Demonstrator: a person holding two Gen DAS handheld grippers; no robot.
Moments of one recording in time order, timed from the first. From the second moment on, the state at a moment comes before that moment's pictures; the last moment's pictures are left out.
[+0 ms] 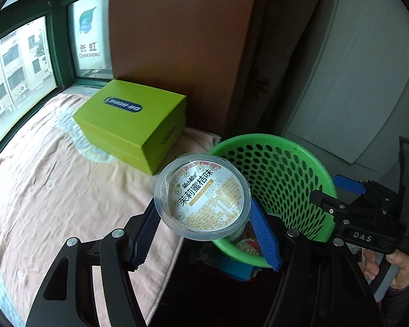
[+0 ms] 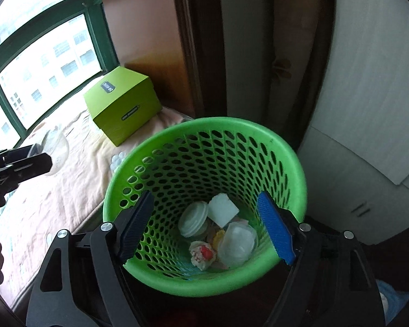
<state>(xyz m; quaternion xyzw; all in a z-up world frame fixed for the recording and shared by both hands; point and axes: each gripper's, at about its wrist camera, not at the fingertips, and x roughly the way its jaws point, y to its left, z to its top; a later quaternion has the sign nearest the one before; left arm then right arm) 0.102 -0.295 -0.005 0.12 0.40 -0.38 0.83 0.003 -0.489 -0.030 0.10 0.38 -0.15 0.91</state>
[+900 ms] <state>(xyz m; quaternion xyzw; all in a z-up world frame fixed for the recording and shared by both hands) 0.078 -0.363 -0.034 0.14 0.42 -0.42 0.79 -0.046 -0.502 -0.029 0.14 0.35 -0.15 0.91</state>
